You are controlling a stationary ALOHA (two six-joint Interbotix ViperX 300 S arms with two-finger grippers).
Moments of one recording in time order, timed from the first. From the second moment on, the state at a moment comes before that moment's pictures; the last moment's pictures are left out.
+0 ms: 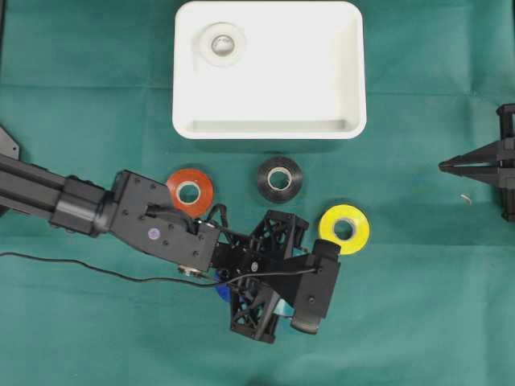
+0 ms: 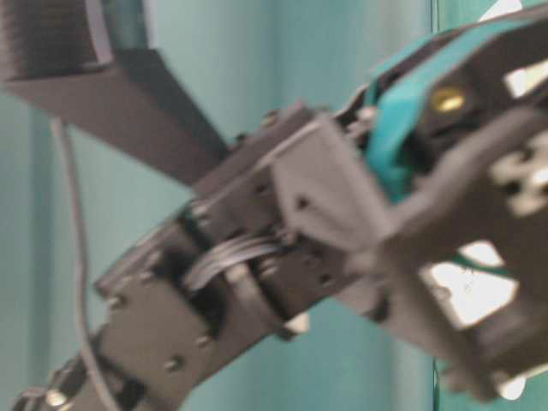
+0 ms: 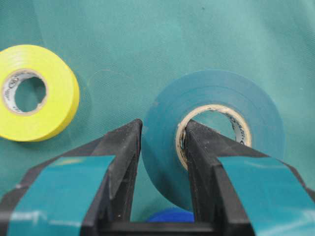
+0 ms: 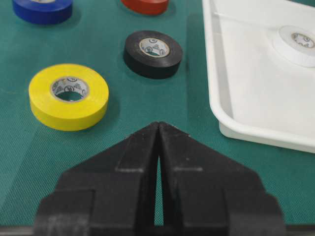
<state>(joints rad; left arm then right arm) -0.29 0.30 0.13 -0.02 0.37 0.04 -0.01 -1.18 1.61 -0.06 -0.21 0.00</state>
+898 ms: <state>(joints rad) -0.01 0.23 0.21 -0.02 0.43 0.19 -0.01 -1.18 1.61 -0.06 -0.21 0.00</state>
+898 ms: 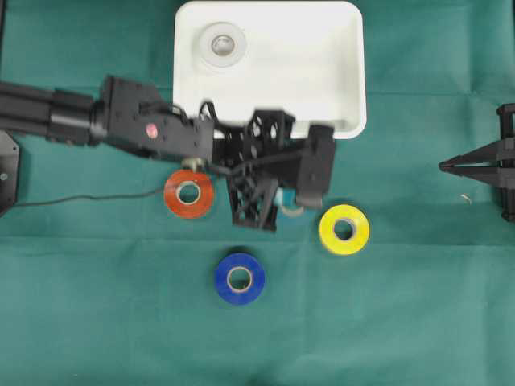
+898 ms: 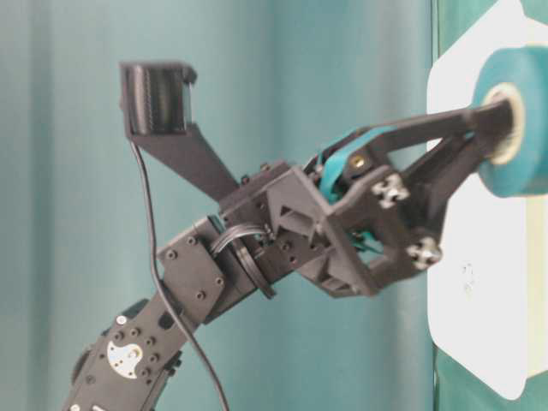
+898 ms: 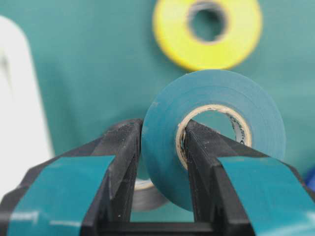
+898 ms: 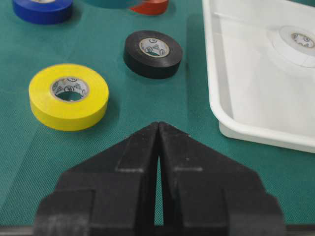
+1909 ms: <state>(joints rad) 0.24 0.14 0.35 -0.02 0.37 0.28 -0.01 -1.18 1.61 -0.06 -0.21 0.00</state>
